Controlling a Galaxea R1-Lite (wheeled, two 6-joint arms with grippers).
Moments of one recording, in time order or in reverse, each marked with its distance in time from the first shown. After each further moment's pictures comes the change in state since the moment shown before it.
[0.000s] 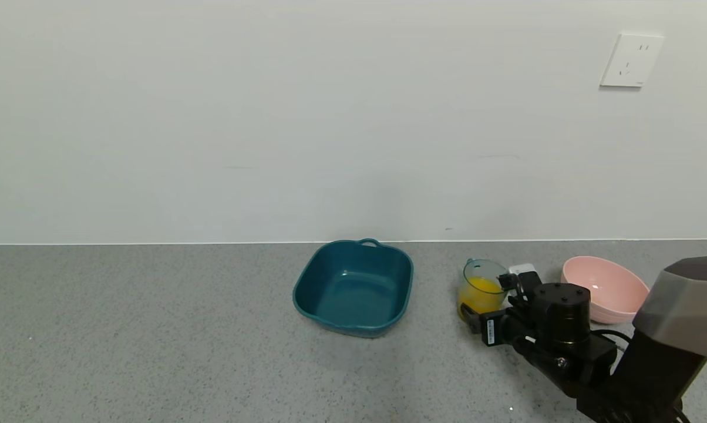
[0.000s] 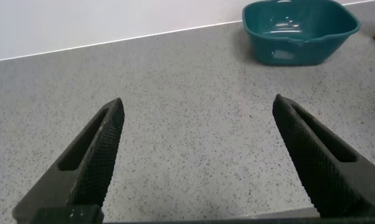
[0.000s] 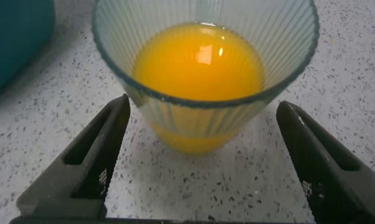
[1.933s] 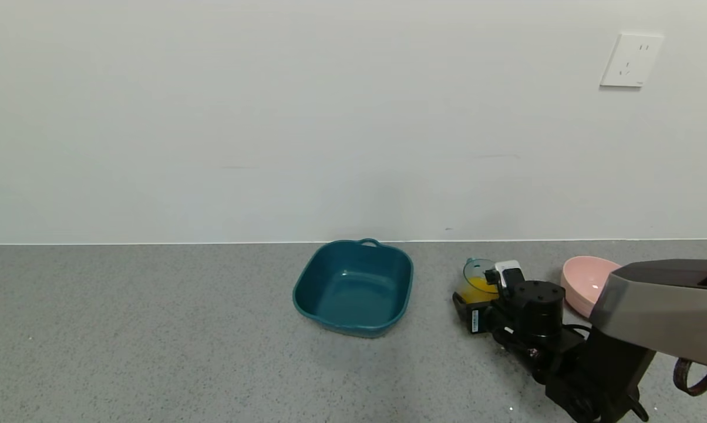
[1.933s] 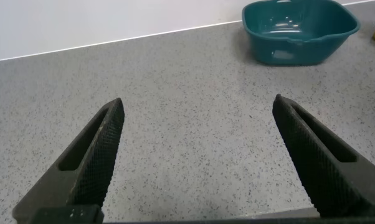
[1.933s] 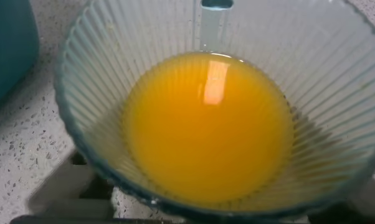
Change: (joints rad) left arm 0.000 0.000 0.000 0.000 0.000 0.000; right arm 0.003 0.136 -0.128 -0.081 -0.033 0.002
